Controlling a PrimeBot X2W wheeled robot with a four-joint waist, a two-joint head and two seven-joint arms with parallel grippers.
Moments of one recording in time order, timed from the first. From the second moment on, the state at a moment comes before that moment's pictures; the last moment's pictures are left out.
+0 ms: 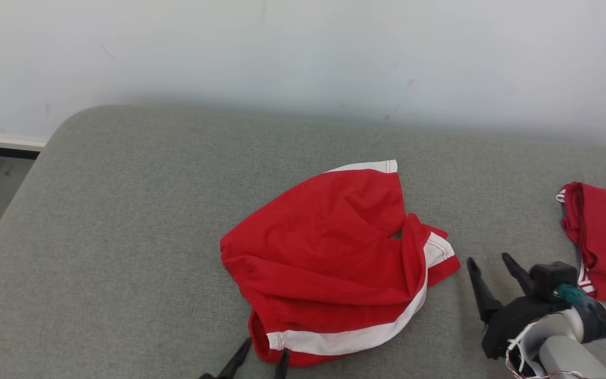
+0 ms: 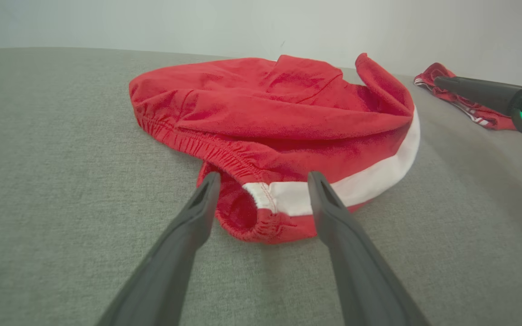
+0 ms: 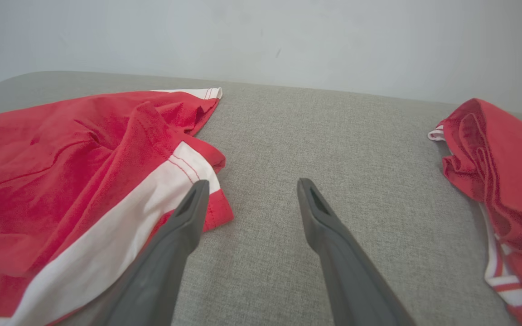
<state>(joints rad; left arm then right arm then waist) -0.05 0.06 -0.38 0.39 -0.22 -0.13 -0.26 -0.41 -0.31 0.31 0.79 0.42 0.13 -0.24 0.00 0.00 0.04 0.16</state>
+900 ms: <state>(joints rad) -0.26 0.05 -0.55 0.63 -0.41 -0.13 -0.26 -0.66 -0.30 0.61 1.01 0.47 0.13 -0.20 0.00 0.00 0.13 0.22</state>
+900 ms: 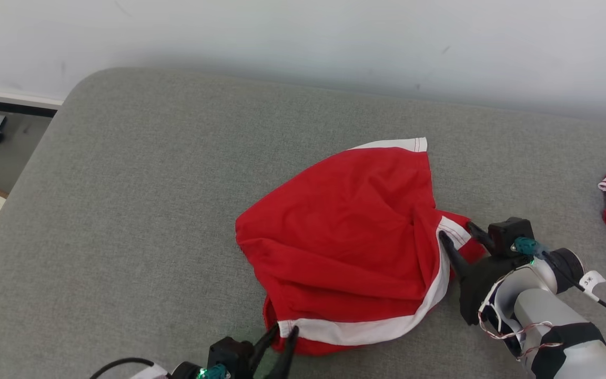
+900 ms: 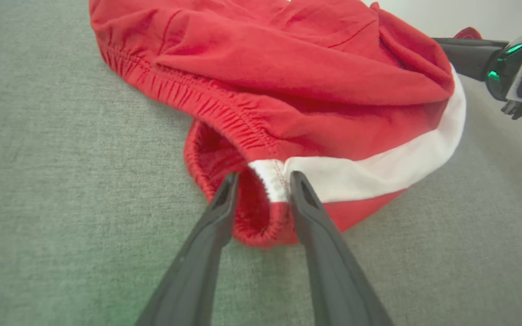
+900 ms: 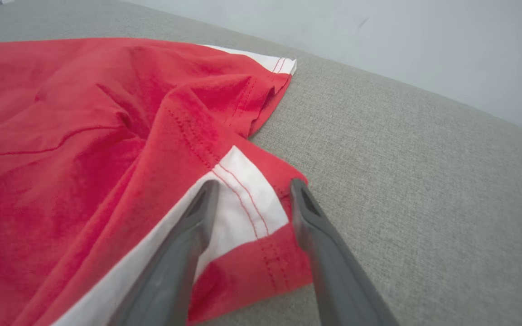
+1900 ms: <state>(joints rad) -0.14 0.13 -0.39 0.41 -0.37 -0.11 -0.26 -0.39 -0.40 0.53 0.71 0.72 0.13 -0.25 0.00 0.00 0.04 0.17</state>
